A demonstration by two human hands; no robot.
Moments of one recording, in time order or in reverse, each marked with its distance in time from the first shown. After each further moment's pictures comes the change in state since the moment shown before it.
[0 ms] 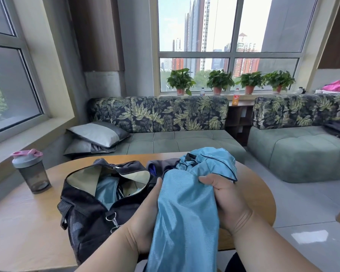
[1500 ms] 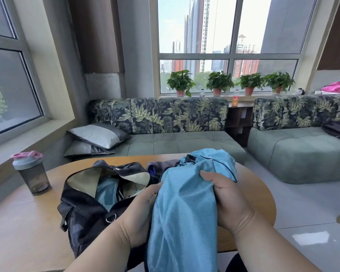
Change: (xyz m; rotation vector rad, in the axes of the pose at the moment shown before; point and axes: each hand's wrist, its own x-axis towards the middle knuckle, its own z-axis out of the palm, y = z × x) left_hand -0.016 0.010 -0.009 -0.043 0.059 -0.059; right_hand 0.004 -0.003 -0.007 -0.016 0.012 -0.052
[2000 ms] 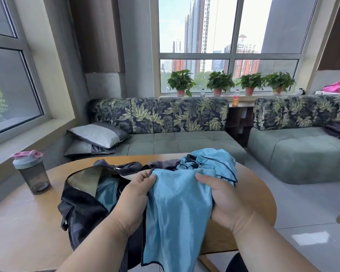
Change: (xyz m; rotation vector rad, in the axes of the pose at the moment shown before) left_hand 0.020 0.010 -0.021 0.102 0.338 0.396; right_hand 0.010 0.007 -0.006 -0.087 0.146 0.018
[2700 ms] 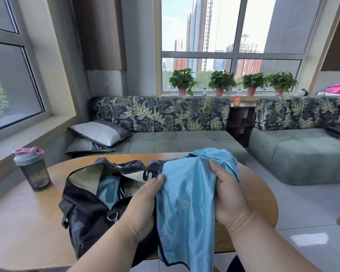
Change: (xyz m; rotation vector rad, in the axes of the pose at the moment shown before) left_hand -0.013 -0.012 0.013 -0.183 -0.118 -0.097; right_hand -0.004 -0.006 0.015 0.165 -0.114 -0.033
